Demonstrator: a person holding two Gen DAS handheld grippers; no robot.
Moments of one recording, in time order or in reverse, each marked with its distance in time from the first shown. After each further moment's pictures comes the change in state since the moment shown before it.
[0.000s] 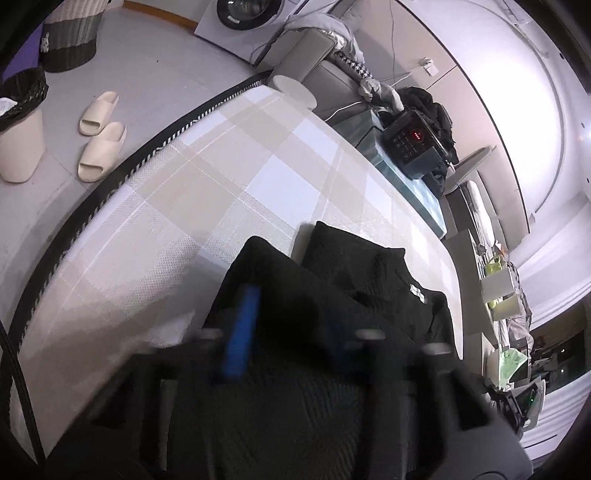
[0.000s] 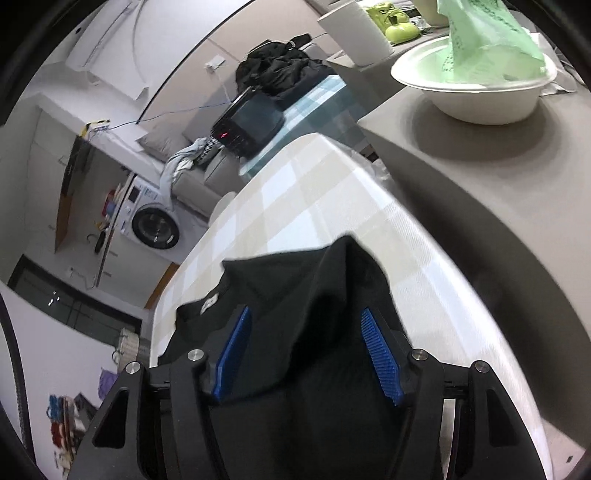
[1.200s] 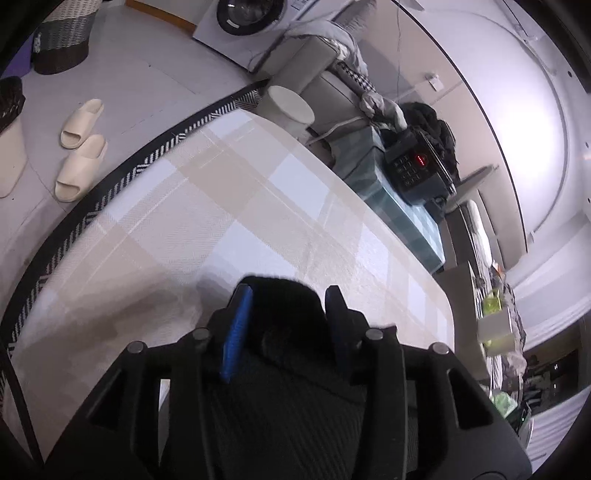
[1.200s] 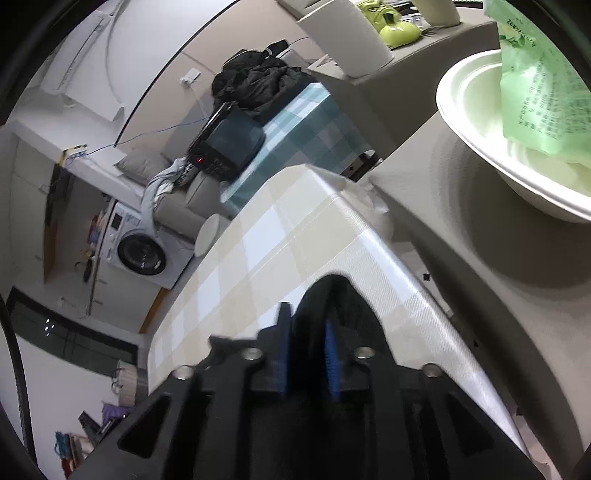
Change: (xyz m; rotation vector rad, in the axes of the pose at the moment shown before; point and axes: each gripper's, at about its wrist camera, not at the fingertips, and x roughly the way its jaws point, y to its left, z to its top) left arm 0.074 -0.031 0.083 -0.031 -0.025 -0.023; right arm 0.045 0.004 0.069 0.064 -0.017 -0.019
